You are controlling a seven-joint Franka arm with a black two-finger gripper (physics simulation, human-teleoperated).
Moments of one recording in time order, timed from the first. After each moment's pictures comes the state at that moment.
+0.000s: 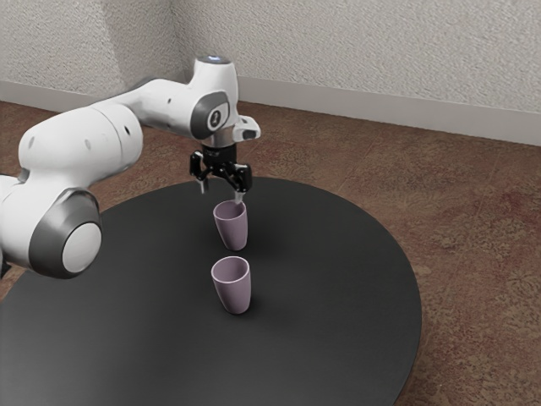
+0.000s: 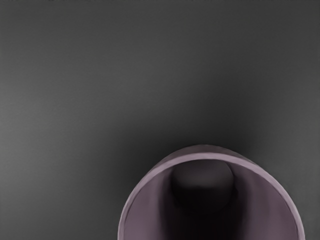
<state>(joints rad) -0.09 0.78 0.18 -1.08 -0.02 1.81 -0.01</state>
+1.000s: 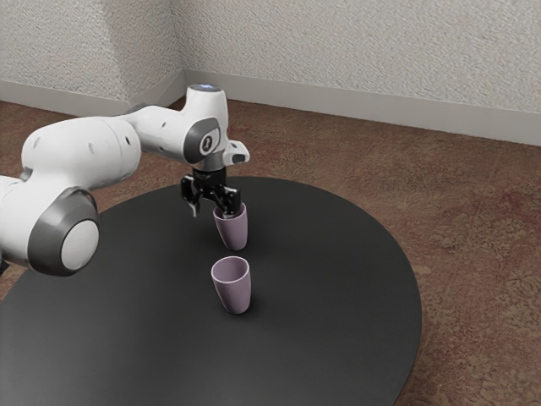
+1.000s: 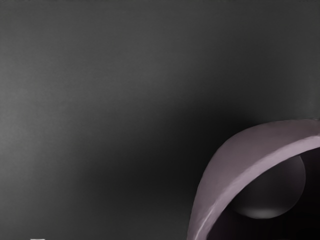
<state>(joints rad) -0.07 0.79 0.18 -1.21 -0.02 1.90 -0.01</state>
